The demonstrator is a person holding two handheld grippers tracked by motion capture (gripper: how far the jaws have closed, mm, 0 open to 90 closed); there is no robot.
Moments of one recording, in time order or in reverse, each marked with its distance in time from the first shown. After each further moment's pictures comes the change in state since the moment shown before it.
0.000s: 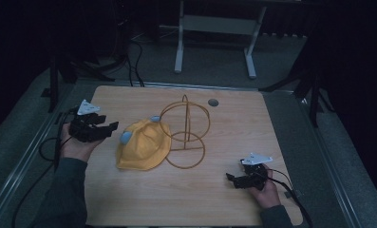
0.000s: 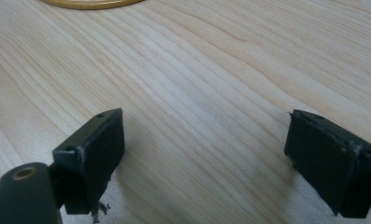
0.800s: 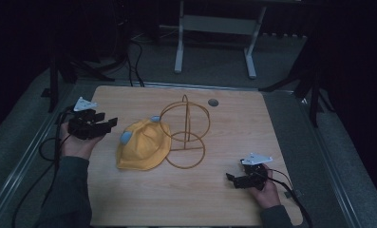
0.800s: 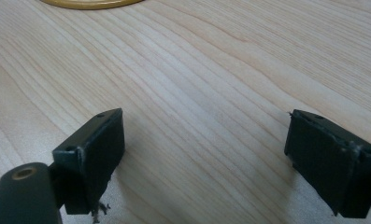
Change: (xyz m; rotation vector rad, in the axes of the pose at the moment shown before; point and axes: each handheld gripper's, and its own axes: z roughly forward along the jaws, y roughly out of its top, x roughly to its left) left arm -0.001 0.010 -0.002 -0.031 0.010 -0.059; right arm 0.000 0.000 0.000 -0.001 -0.001 0.000
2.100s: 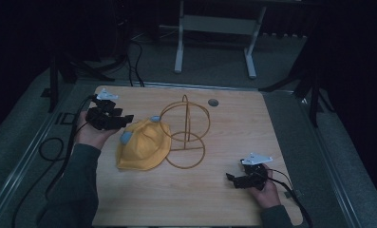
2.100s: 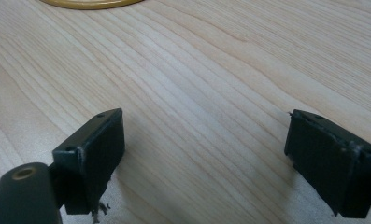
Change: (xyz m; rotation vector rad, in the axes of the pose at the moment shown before) left arm -0.025 0.034 0.023 0.111 -0.104 0.096; right arm 0.000 0.000 0.000 -0.001 0.000 0.000
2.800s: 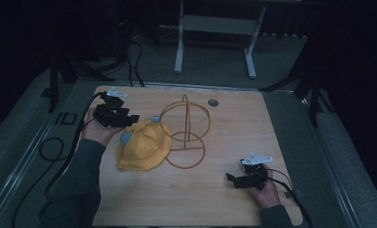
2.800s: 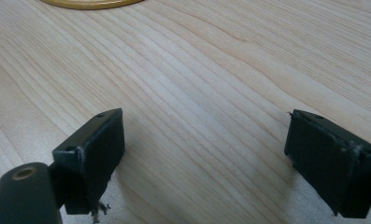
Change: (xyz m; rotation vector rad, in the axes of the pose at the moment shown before) left arm -0.010 0.015 0.010 0.063 -0.026 0.059; right arm 0.000 0.000 0.000 0.000 0.000 0.000
